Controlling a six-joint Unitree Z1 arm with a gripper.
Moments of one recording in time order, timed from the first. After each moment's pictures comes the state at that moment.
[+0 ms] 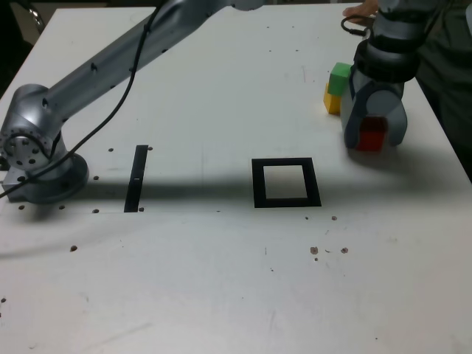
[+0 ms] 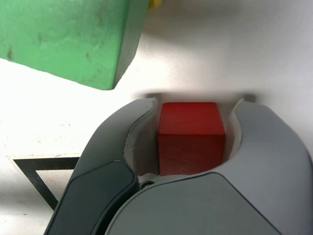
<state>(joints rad) 0.12 2.58 -2.53 1.60 0.04 0.21</state>
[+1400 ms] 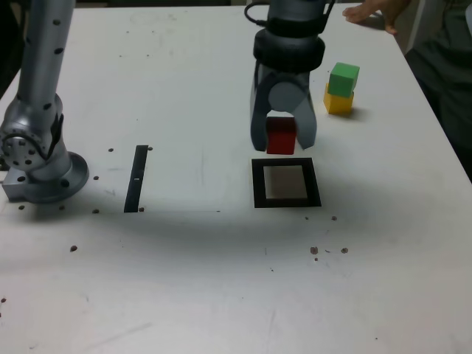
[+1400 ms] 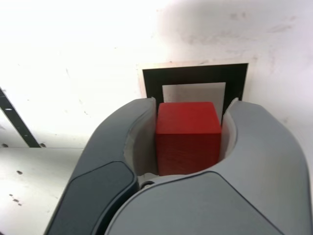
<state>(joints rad) 0.04 2.00 -1.56 1.23 -0.03 0.09</state>
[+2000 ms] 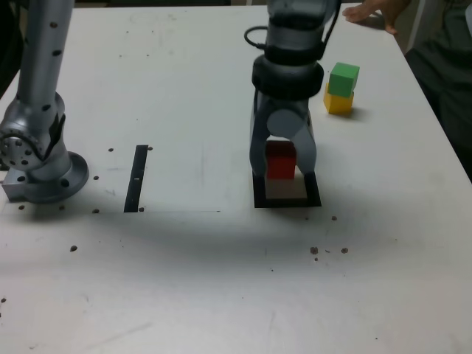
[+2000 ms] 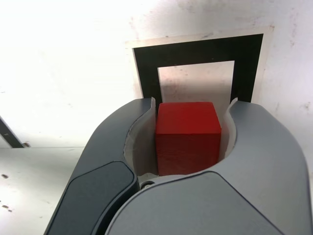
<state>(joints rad) -0.02 2.02 -1.48 1.13 -0.05 0.05</state>
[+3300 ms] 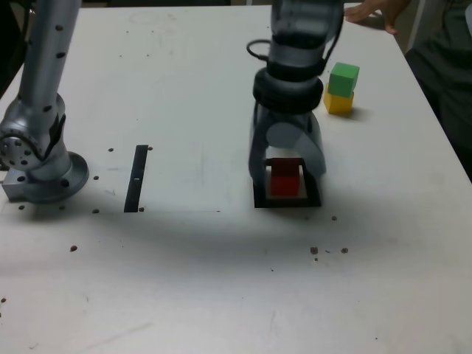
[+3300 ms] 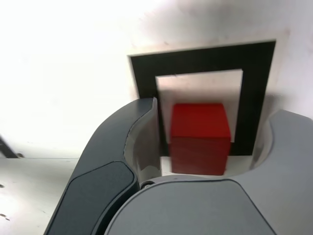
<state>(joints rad) -0.03 2.03 -1.45 1.11 -0.01 0.04</state>
